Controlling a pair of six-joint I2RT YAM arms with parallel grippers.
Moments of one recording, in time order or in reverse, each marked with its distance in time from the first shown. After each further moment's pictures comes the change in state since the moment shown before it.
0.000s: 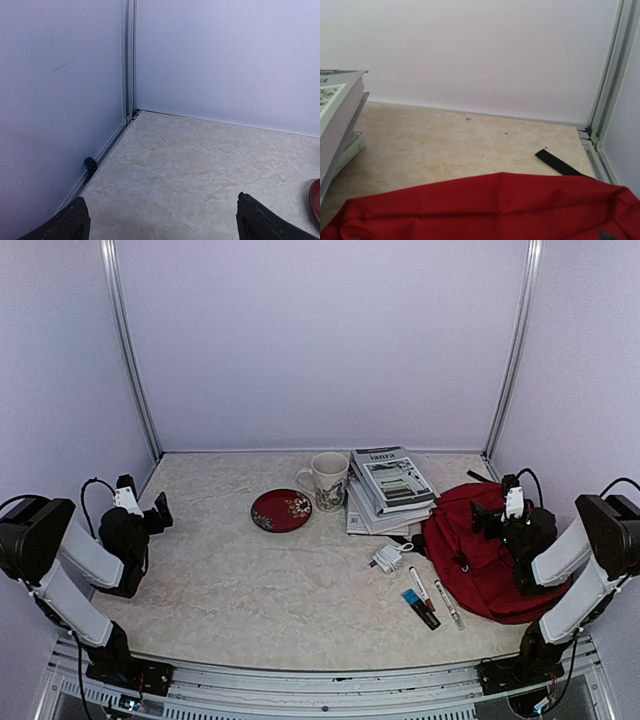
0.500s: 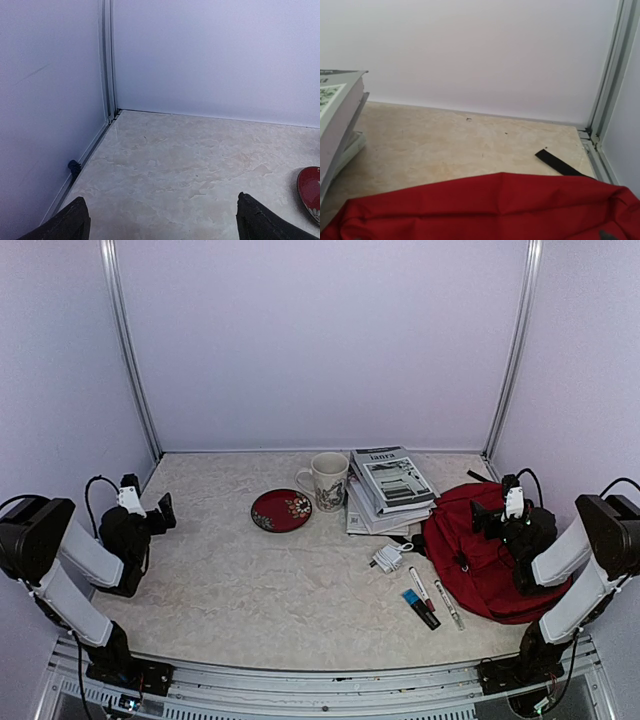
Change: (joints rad) left arm 0.004 0.000 0.005 -0.014 0.077 0.017; right arm 0.000 0.000 0.000 0.000 0.000 0.000
